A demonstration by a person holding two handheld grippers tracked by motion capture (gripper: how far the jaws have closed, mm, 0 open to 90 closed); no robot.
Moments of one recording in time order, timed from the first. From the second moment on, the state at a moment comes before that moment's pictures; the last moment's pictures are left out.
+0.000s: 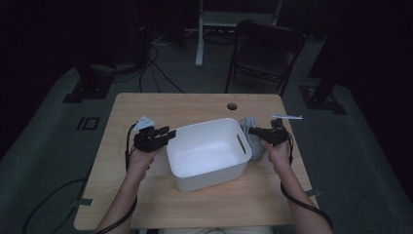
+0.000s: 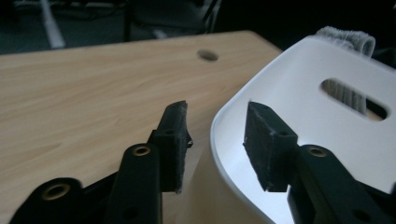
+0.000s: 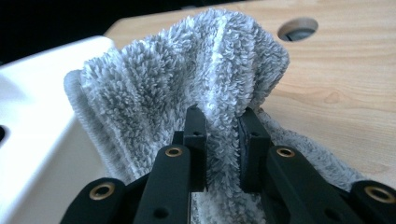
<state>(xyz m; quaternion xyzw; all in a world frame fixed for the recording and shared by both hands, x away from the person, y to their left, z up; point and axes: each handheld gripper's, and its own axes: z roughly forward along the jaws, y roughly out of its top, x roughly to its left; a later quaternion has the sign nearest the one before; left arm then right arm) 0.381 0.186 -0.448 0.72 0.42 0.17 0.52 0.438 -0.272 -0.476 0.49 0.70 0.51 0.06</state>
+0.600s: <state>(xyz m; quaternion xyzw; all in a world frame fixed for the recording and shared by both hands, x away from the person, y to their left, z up) 0.402 0.184 -0.429 0.77 0.34 0.14 0.52 0.379 -0.310 -0.459 0.47 0.69 0.54 0.08</state>
